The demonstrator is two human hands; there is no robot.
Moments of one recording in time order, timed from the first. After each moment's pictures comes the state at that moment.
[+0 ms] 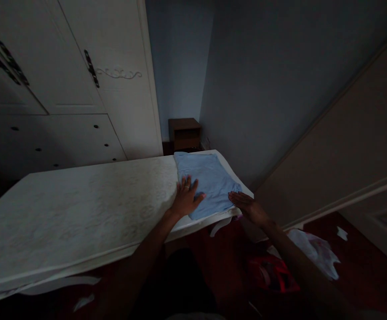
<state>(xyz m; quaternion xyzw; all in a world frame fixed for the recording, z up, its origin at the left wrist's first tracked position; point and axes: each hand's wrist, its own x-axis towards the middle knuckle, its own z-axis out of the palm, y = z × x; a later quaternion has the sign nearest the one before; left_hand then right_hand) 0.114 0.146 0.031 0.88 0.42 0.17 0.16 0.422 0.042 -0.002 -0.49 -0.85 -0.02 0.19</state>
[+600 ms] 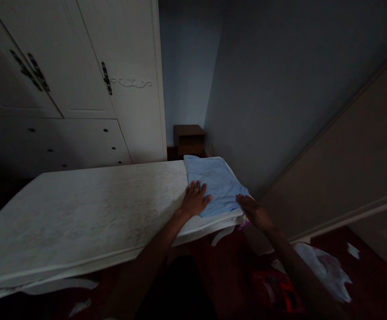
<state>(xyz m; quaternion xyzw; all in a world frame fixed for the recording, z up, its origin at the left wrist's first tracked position) 0.137 0.159 0.033 0.89 0.43 0.13 0.12 0.442 0.059 -0.018 -0.55 -0.81 -0.05 0.19</state>
